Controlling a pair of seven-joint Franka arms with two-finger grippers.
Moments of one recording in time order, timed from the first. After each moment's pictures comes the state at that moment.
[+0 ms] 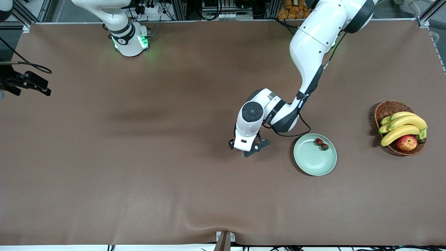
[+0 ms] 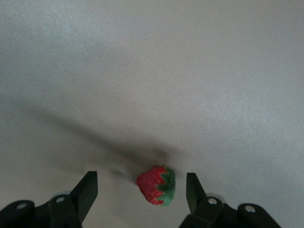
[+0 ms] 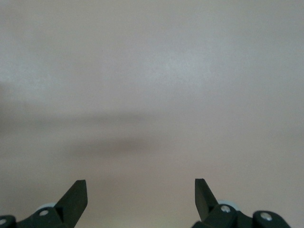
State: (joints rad) left arm -0.51 0.83 -0.20 -1.48 0.17 2.34 -1.26; right arm 0.00 -0.08 -0.08 -1.68 -0.02 1.59 -0.07
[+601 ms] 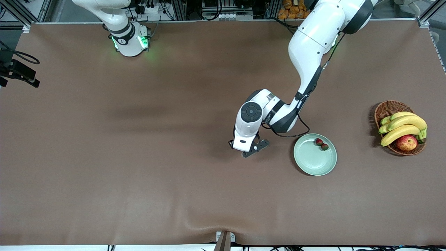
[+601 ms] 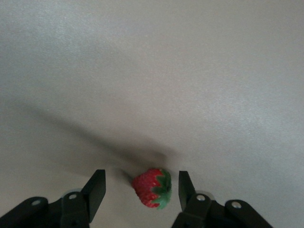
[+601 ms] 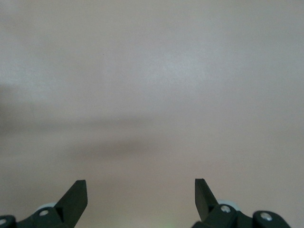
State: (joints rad) left arm -0.52 0.84 -0.19 -1.46 0.17 2.34 -1.26; right arm -0.04 -0.06 -0.04 -1.58 -0.02 1.52 -0.07
